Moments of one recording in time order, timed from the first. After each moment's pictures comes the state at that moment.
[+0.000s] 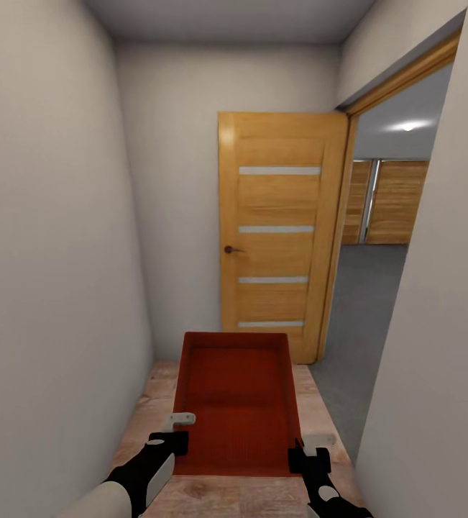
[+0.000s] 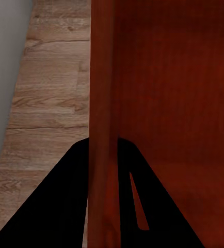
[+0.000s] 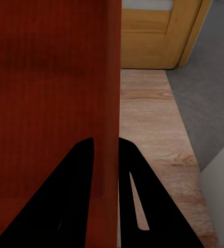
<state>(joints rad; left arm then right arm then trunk) -0.61 -0.12 -0.16 -0.27 0.16 0.11 0.20 -0.55 0.09 0.26 -0.09 -0.16 -0.41 -0.19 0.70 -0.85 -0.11</state>
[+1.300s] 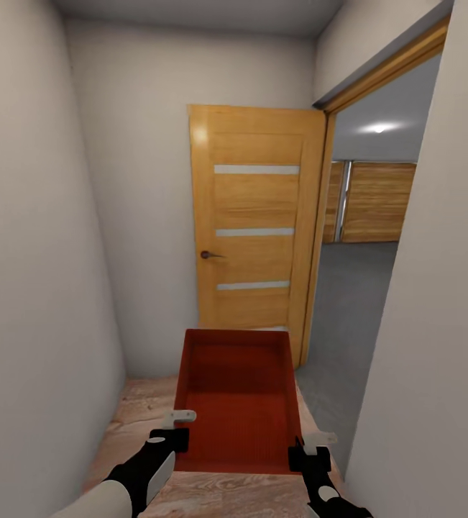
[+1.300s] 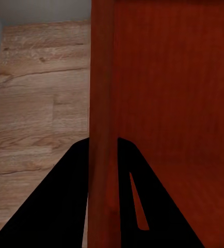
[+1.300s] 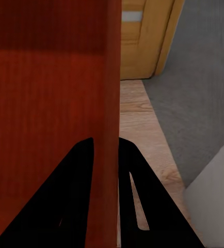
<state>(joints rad) -0.61 -0.12 -0.17 -0.29 0.16 0.11 0.20 -0.55 0.09 0.26 -0.09 -0.16 -0.44 -0.20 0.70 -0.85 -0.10</state>
